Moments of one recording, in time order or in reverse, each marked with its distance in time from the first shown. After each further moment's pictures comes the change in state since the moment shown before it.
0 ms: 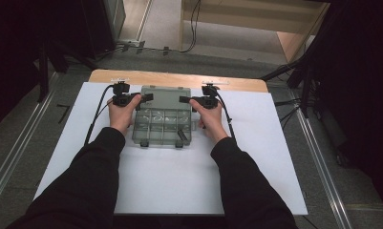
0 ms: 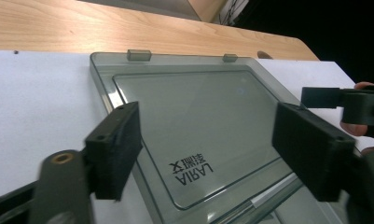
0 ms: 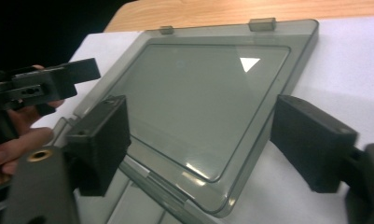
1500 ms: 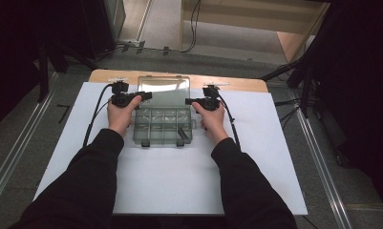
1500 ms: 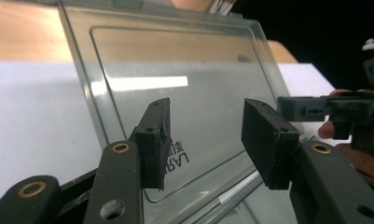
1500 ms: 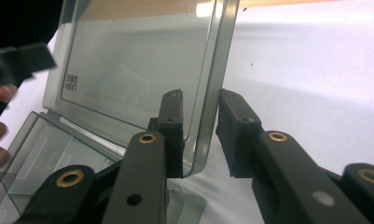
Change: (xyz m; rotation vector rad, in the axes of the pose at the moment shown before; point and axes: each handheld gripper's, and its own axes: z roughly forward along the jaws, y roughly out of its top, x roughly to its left) left arm -0.006 0.005 -0.021 -0.068 -0.040 0.003; right arm -0.002 -0.004 -0.006 0.026 -0.076 -0.004
